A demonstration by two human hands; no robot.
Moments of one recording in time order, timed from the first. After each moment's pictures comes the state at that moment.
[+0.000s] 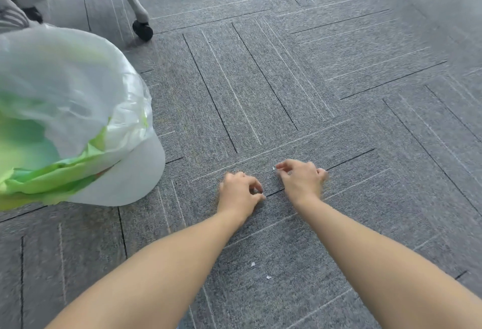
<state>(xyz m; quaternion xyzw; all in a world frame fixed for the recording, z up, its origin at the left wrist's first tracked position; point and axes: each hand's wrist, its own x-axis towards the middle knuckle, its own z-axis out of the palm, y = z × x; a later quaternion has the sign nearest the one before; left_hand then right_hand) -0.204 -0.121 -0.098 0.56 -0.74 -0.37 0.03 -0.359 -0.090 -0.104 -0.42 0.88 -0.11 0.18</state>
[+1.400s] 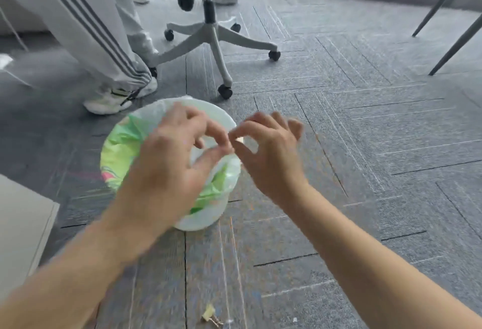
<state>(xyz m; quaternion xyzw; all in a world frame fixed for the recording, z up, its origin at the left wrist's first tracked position) -0.010 -0.156 0.204 0.48 -0.77 -0.20 0.36 -0.173 -0.189 0.145 -0.71 0.56 -0.42 0.03</state>
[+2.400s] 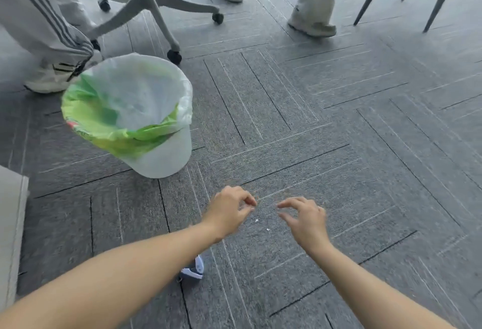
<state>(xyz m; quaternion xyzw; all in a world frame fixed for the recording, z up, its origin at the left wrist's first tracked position) -0.092 -0.014 0.003 0.43 -0.81 -0.39 0.06 -0.275 0.088 -0.009 -0.48 0.83 -0.16 0.23</state>
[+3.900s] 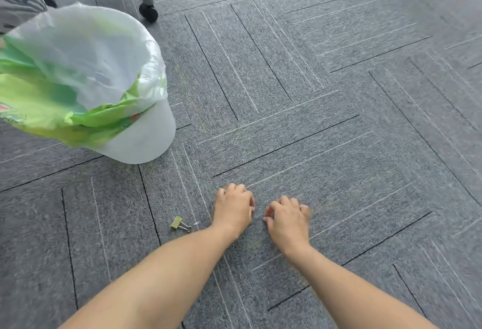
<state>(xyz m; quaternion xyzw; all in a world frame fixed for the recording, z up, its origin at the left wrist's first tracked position) -0.134 0.001 -0.098 0.45 -0.86 -0.22 -0.05 -0.250 0.084 -0.089 -0.50 0.84 0.01 0.20</state>
